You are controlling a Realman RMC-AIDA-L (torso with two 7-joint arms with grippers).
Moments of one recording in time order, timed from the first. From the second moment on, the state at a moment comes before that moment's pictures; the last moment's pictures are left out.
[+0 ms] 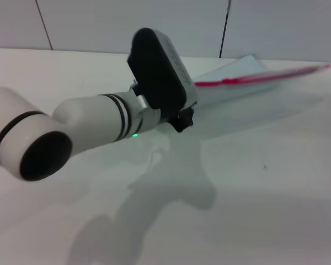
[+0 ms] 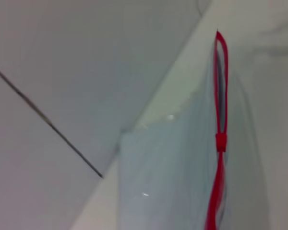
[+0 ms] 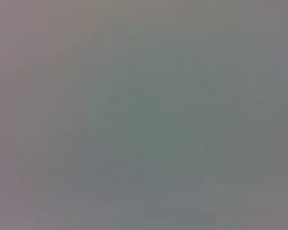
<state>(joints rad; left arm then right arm) -0.47 -2.04 -1.13 -1.26 2.70 -0.44 0.55 0.62 2.03 -0.57 -0.02 2.29 0.97 -2.74</state>
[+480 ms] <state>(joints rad) -0.42 -2.03 -1.16 -1.30 2.71 -0.38 0.55 0.58 2.03 -0.57 -0.35 1.73 1.14 -2.20</state>
